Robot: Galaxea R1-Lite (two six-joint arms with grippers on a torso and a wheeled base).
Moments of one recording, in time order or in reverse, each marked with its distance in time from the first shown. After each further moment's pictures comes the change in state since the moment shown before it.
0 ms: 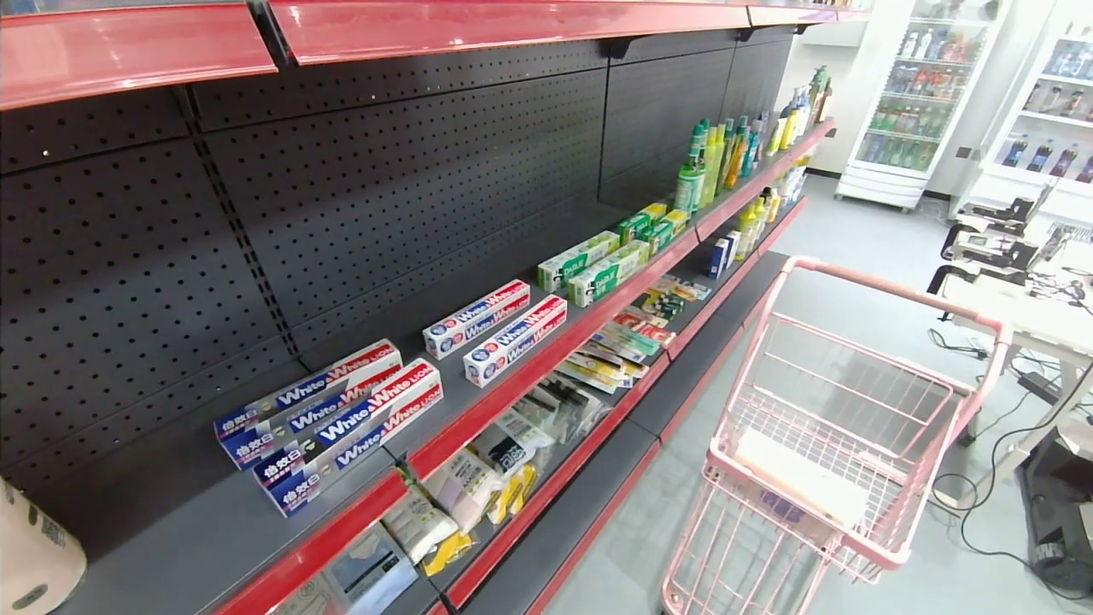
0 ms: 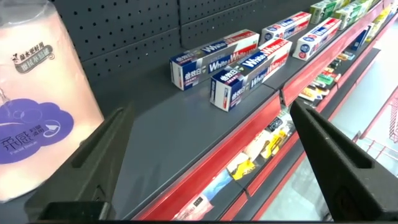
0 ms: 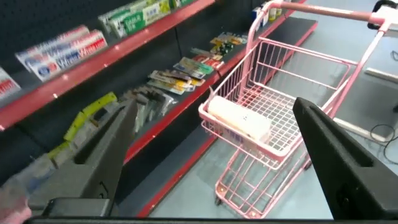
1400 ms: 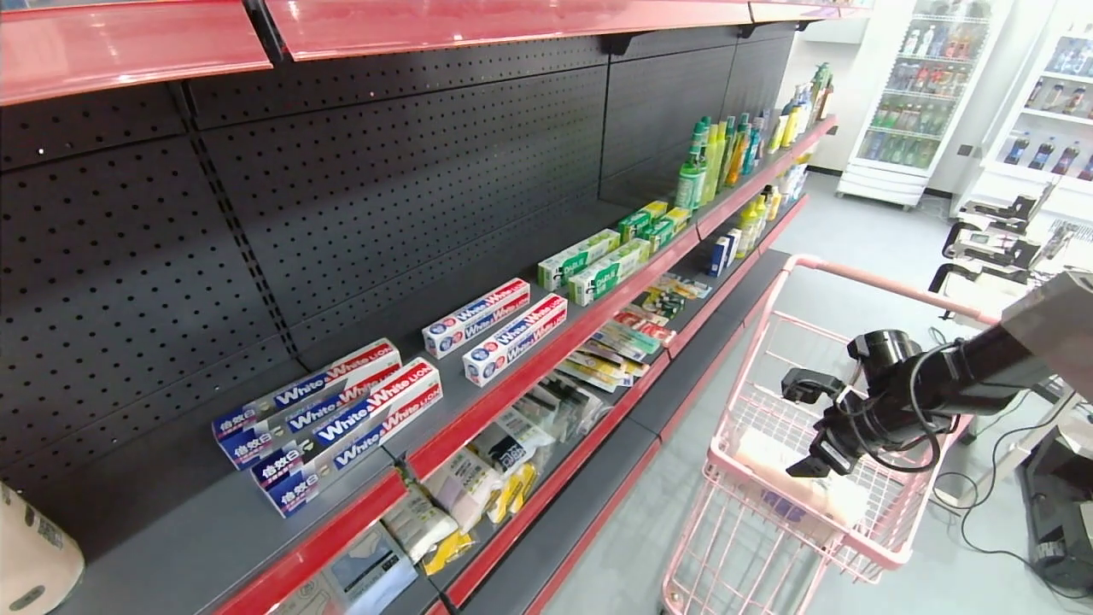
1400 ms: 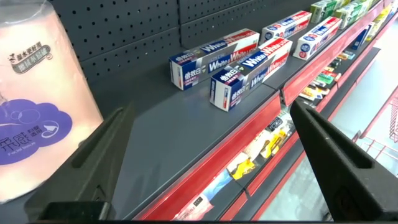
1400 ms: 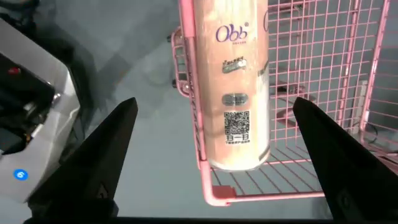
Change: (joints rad) left arm 0.000 0.000 0.000 0.000 0.000 0.000; right arm -0.164 2.140 -1.071 0.011 0.226 -1.028
